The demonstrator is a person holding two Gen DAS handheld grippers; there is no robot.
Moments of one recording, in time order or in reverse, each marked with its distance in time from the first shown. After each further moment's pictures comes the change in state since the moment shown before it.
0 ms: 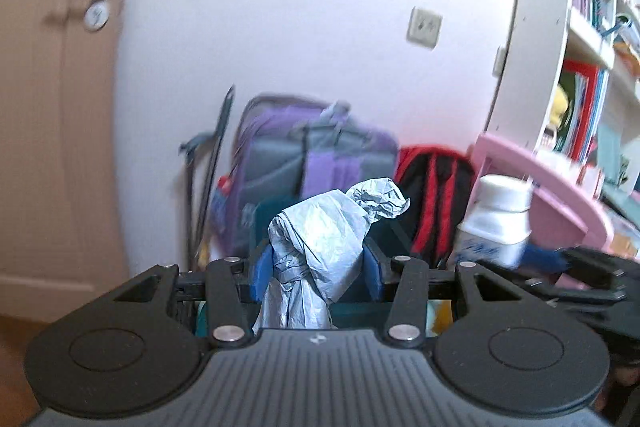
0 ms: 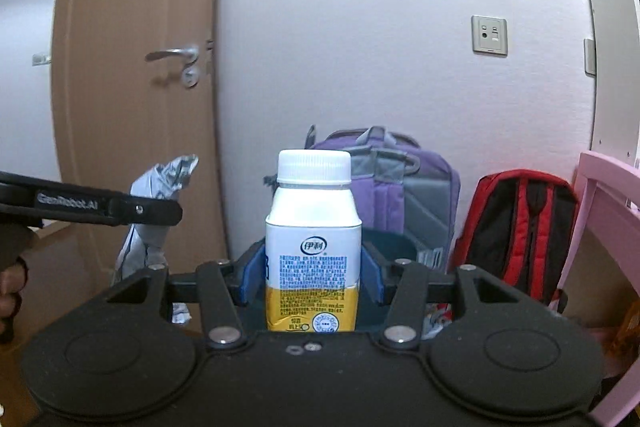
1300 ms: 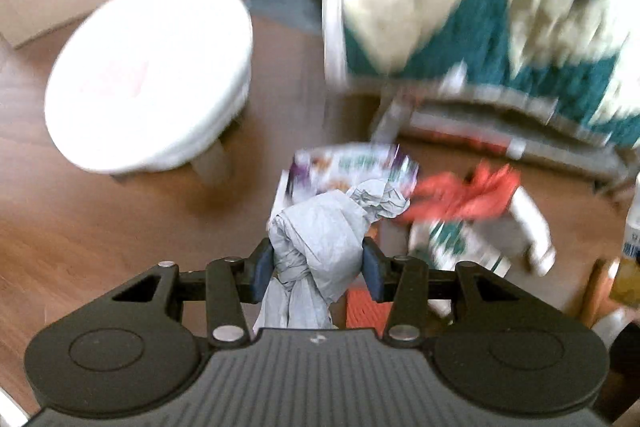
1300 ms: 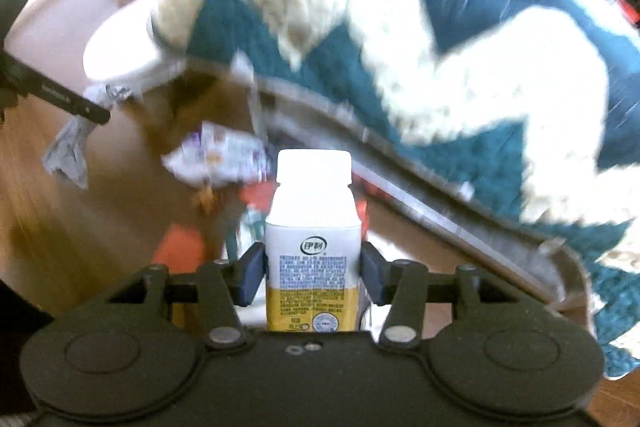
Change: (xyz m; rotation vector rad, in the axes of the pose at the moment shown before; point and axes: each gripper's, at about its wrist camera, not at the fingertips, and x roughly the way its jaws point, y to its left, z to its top) left arm 0.127 0.238 -0.420 -0.143 0.772 0.274; right arm 0.118 0.065 -0.394 -0.144 0.754 0.125
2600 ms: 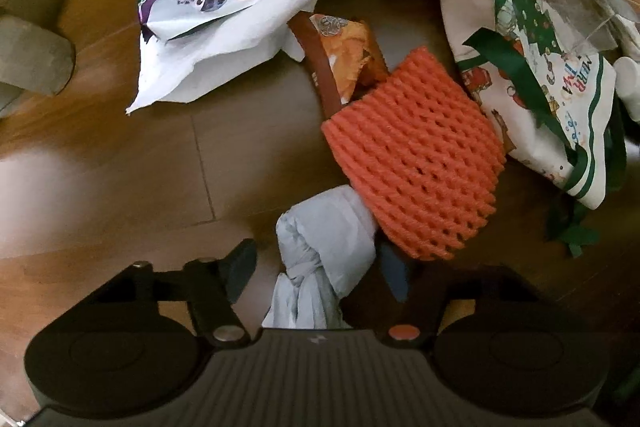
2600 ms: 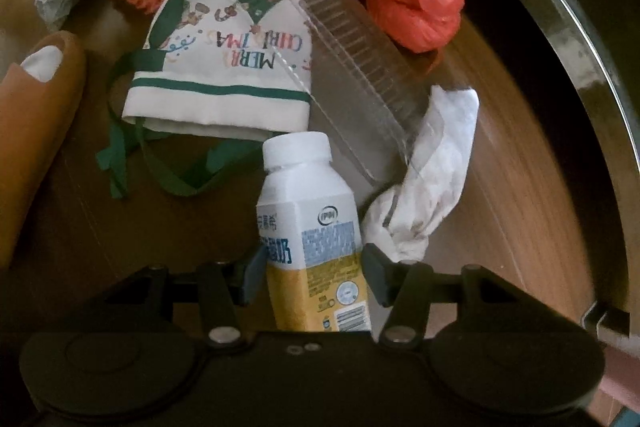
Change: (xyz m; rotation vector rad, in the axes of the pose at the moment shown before) left arm 0.234 -0.047 -0.084 0.354 0.452 0.032; right arm 0.214 -0.030 -0.138 -0.405 0.467 0.115
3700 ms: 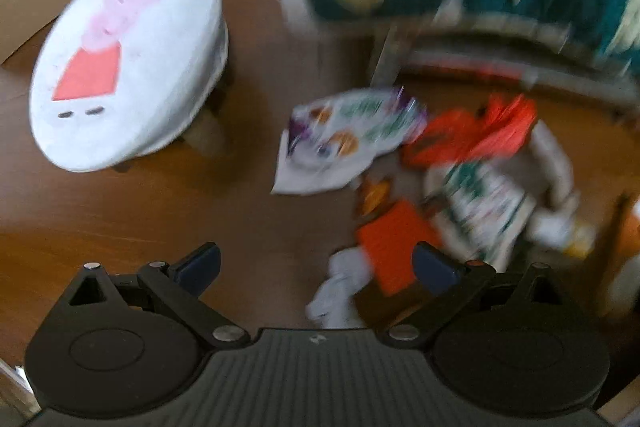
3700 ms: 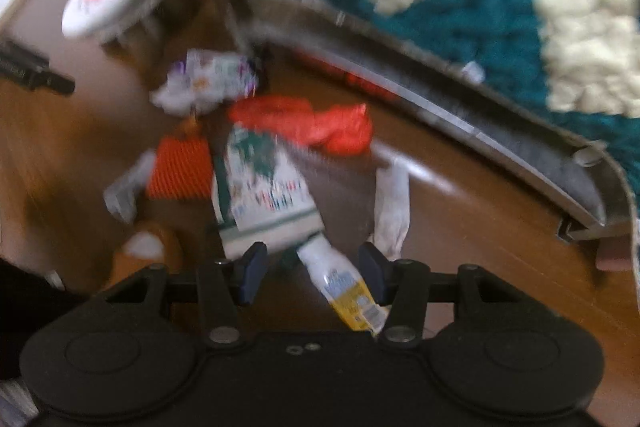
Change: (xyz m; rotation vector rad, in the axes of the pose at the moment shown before) left arm -0.194 0.043 -0.019 -0.187 -0.206 0.060; right arm -0.161 -0.011 0.000 0.441 -0.193 0.068
